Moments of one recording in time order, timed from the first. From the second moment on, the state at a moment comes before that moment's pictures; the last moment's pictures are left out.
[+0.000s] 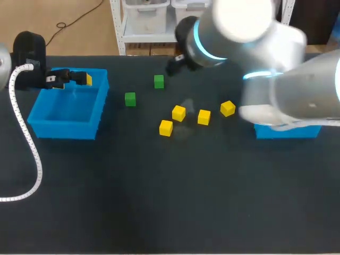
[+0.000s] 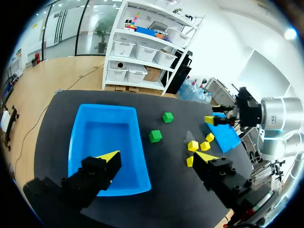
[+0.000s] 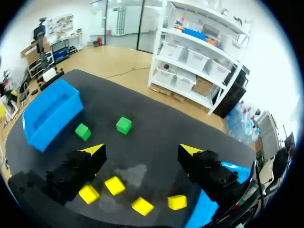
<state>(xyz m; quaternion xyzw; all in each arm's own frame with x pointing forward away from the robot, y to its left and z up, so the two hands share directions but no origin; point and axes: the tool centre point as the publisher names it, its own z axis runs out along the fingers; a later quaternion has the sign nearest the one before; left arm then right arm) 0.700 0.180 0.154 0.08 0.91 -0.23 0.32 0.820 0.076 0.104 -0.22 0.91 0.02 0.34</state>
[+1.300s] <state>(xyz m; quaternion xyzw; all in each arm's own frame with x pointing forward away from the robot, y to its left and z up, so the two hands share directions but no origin) 0.700 0.180 0.154 0.08 0.91 -0.23 0.32 0.914 0.140 -0.015 -0.11 0.96 -0.02 0.25</state>
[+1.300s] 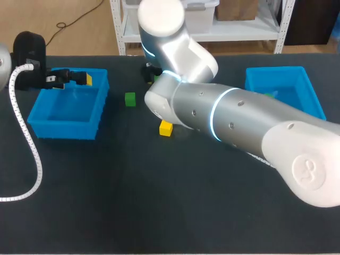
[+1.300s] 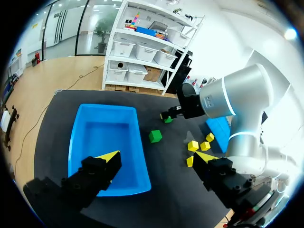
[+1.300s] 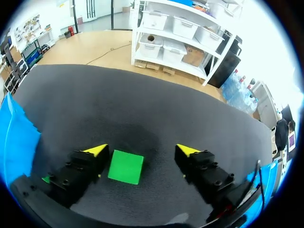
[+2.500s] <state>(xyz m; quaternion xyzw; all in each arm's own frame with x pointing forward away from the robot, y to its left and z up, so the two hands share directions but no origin) 0.700 0.180 0.154 0.08 0.91 -0.23 0.32 0.927 -0.004 0.098 0.00 0.97 -0.09 0.22</state>
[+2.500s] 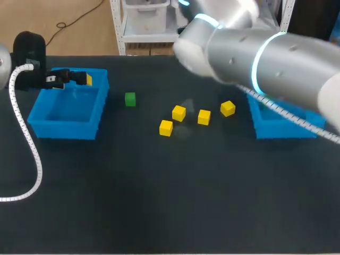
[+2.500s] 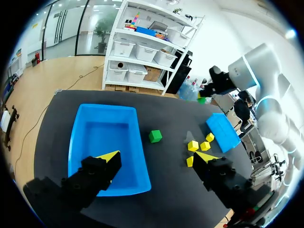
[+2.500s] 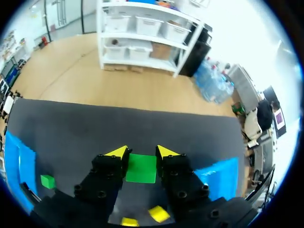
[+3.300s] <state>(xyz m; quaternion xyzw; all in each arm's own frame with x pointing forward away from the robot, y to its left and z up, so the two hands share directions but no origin) 0.700 0.180 0.154 0.08 0.91 -0.23 0.32 0.786 -0.185 0.075 0.10 0.99 -0.12 0.01</state>
